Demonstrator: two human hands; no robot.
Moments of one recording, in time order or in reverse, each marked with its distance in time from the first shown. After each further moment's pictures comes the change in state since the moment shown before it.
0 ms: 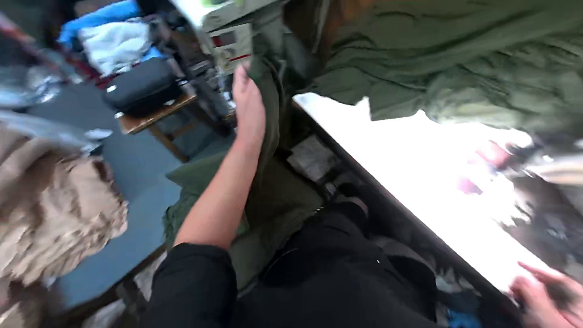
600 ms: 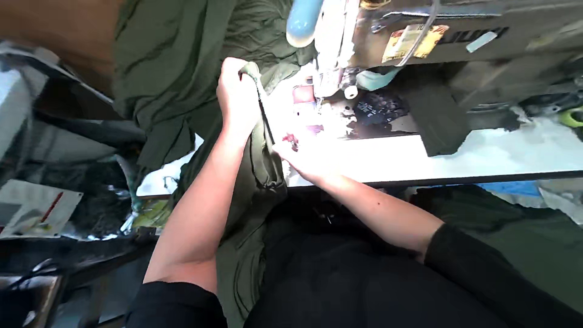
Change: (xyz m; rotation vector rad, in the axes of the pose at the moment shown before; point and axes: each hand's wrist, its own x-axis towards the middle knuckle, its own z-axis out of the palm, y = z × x) left_hand -0.058 0.047 0.293 0.203 -0.873 0.273; right_hand 0.132 -0.049 0.124 0.114 0.168 0.195
